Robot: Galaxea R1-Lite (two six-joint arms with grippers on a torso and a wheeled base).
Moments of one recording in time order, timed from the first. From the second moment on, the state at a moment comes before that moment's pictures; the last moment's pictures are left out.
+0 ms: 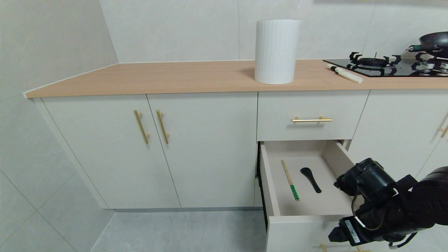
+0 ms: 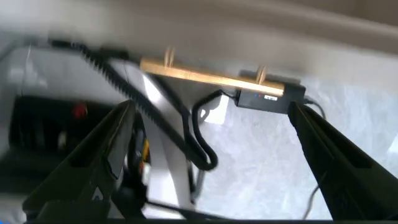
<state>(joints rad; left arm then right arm) 0.00 0.00 0.00 0.00 0.03 -0.01 0.43 1.76 -0.73 0.17 -0.12 0.25</state>
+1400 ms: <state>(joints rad) 0.00 0.00 0.00 0.00 0.03 -0.01 0.34 2.14 -1.15 -0.06 -0.20 0.23</state>
